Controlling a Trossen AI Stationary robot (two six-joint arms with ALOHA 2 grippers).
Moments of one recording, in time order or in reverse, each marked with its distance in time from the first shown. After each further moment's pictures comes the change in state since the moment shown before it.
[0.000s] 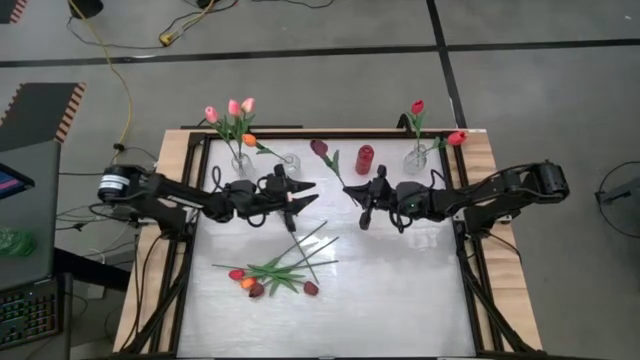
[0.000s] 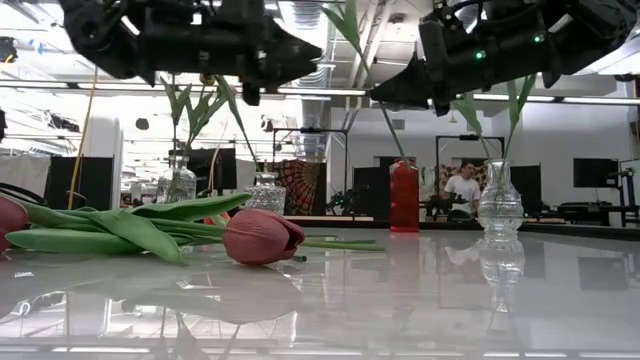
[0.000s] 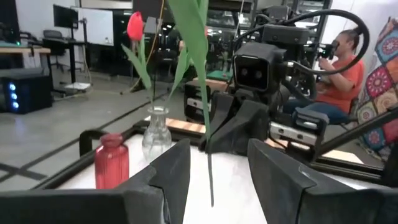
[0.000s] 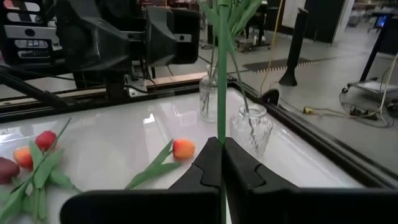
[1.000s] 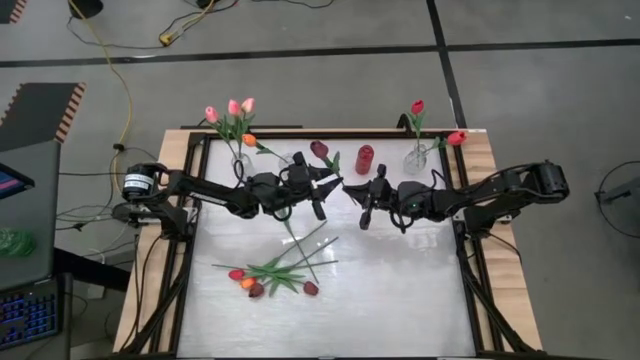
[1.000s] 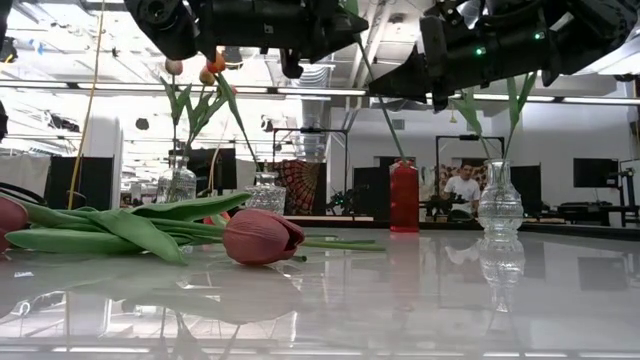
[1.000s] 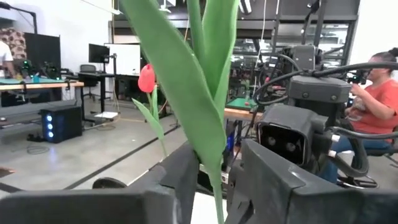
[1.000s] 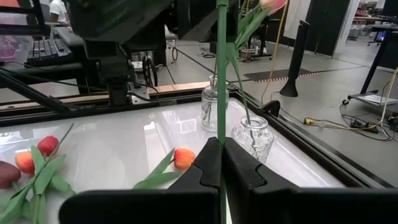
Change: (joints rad) left arm 0.001 0.180 0.317 -0.019 -0.114 0.083; right arm 0.001 0.000 0.000 0.038 -0.007 -0.035
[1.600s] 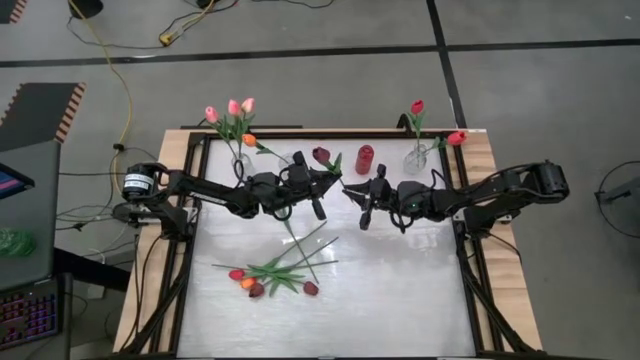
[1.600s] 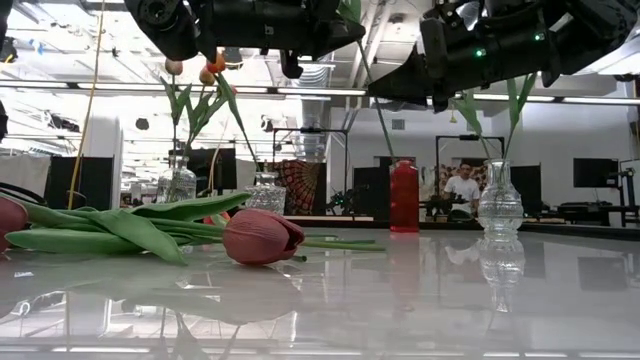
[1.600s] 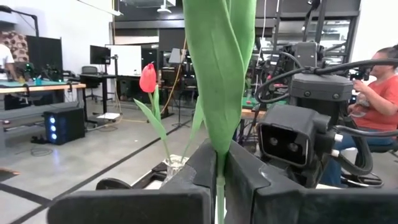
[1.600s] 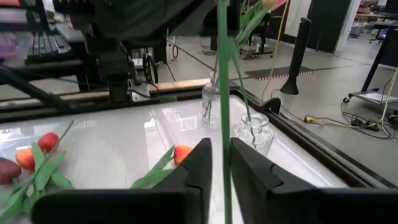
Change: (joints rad) left arm 0.003 0.000 0.000 -0.001 0.000 0.019; right arm 0.000 0.000 0.000 -0.019 -0.007 0.002
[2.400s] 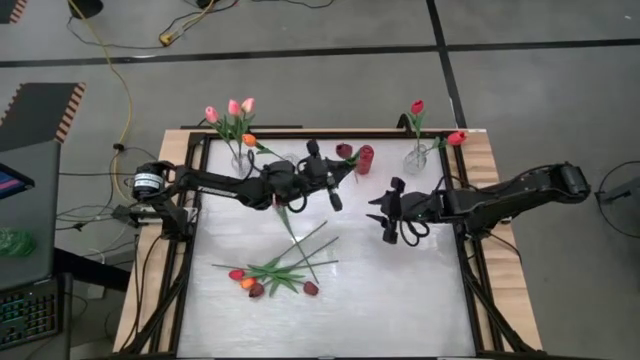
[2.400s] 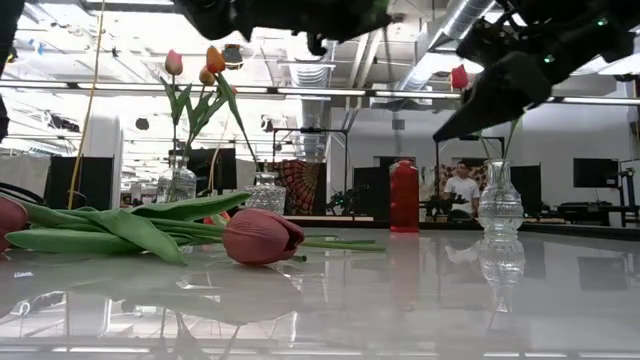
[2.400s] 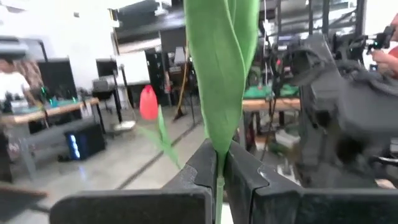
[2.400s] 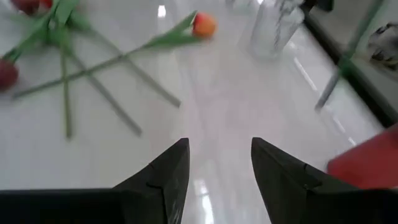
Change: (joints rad) left arm 0.033 0.080 0.254 -0.198 0.016 0.162; right arm 0.096 -0.262 0.000 -0.759 -0.008 0.015
